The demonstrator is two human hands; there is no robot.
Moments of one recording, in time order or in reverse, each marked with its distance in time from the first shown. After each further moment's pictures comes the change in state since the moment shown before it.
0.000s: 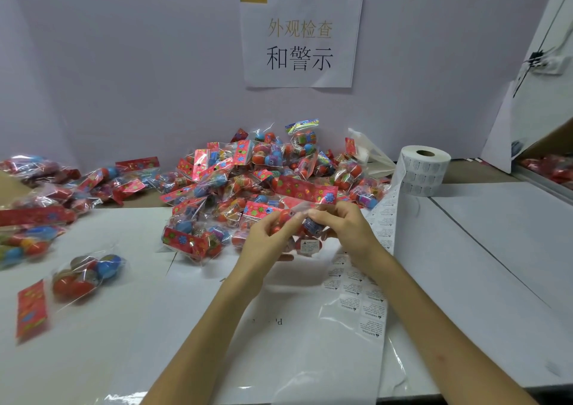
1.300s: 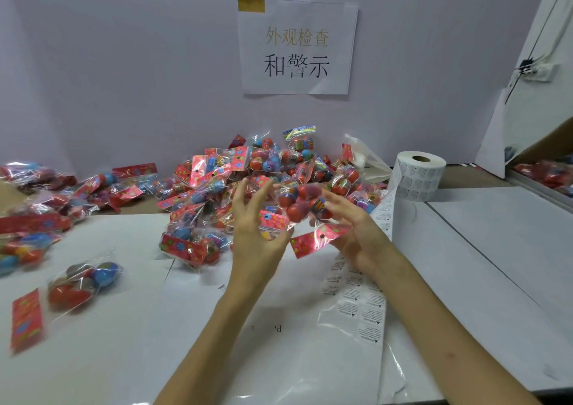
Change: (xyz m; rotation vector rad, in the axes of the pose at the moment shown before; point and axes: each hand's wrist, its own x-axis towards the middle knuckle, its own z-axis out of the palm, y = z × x) left_hand 0.003 0.002 -0.003 0.344 0.300 0.476; right_hand 0.001 -0.009 -0.015 0.481 -0.005 0.228
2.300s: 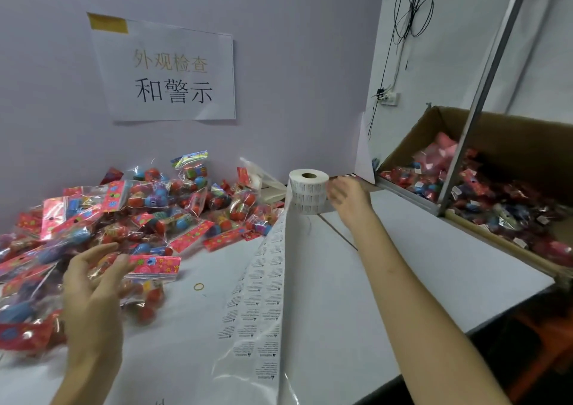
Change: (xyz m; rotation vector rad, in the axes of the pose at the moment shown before) left_hand 0.008 -0.017 -0.007 -0.400 0.159 -0.265; right_hand 0.016 -0.125 -0.153 0.201 0.734 -0.311
